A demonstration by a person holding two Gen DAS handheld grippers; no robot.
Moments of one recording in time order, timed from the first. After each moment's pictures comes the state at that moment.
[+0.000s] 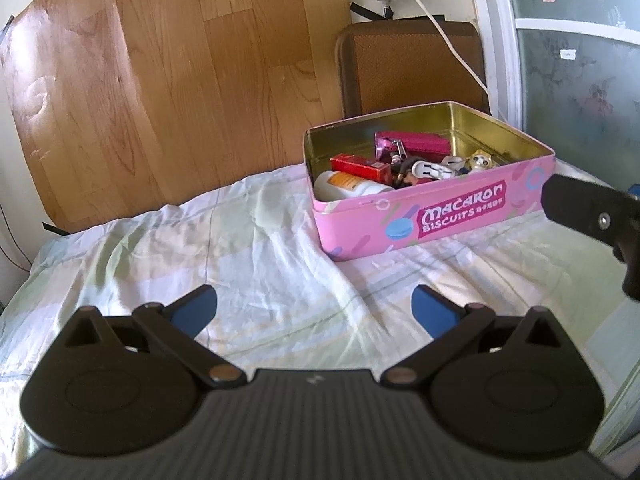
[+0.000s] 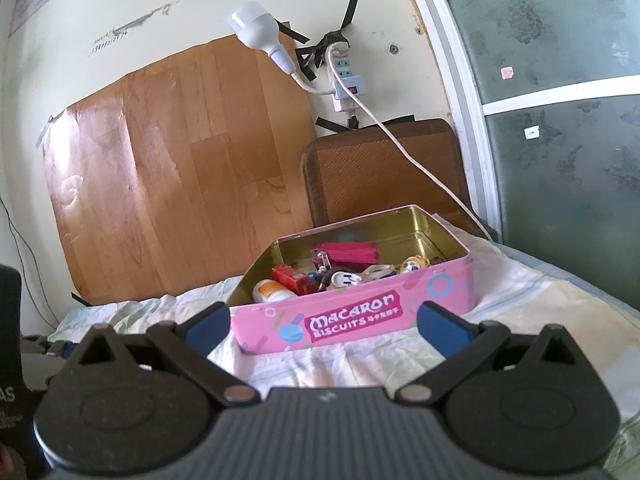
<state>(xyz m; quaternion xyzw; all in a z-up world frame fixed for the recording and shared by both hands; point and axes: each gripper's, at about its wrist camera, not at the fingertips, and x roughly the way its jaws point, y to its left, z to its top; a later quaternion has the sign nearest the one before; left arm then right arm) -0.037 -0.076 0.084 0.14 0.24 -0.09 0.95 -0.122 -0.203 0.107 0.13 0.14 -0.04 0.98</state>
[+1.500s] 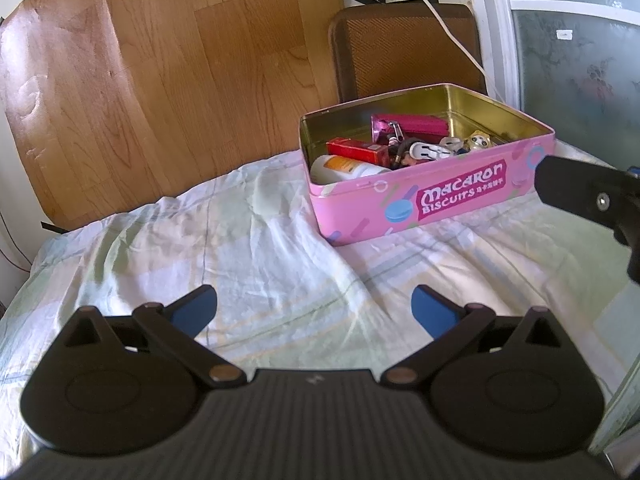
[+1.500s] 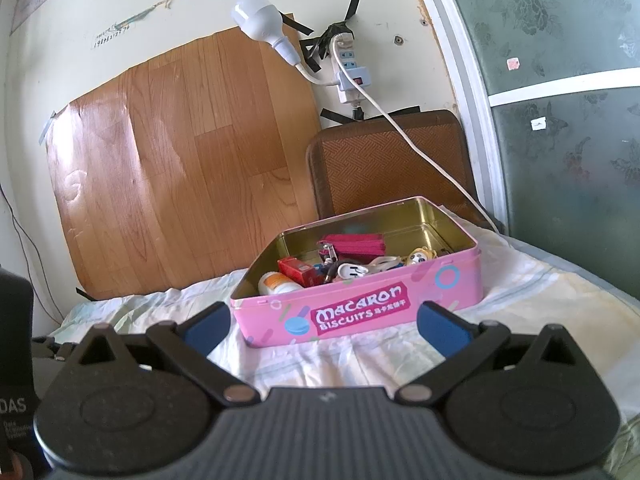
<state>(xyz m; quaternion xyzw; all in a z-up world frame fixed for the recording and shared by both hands) -0.035 -0.078 0.078 0.16 0.26 -0.09 0.95 -0.121 -0.196 0.105 0.14 0.14 -0.04 0.98</state>
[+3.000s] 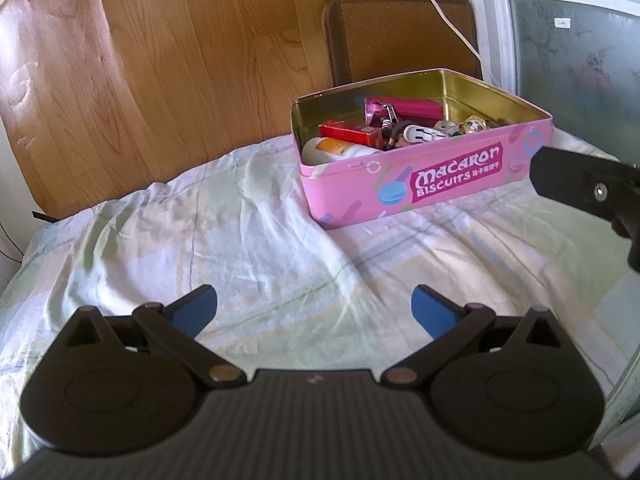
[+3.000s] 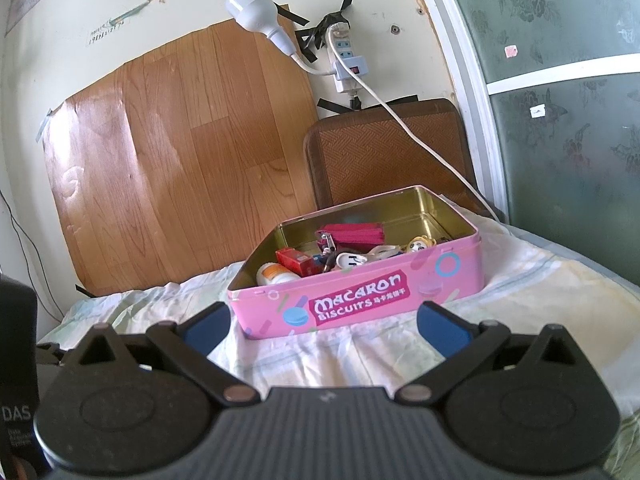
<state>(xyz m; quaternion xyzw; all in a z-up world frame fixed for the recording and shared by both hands) -0.031 -0.078 0.068 0.16 0.28 -0.10 0.94 -0.119 -0.195 0.098 0.15 0.15 -0.04 0.98</state>
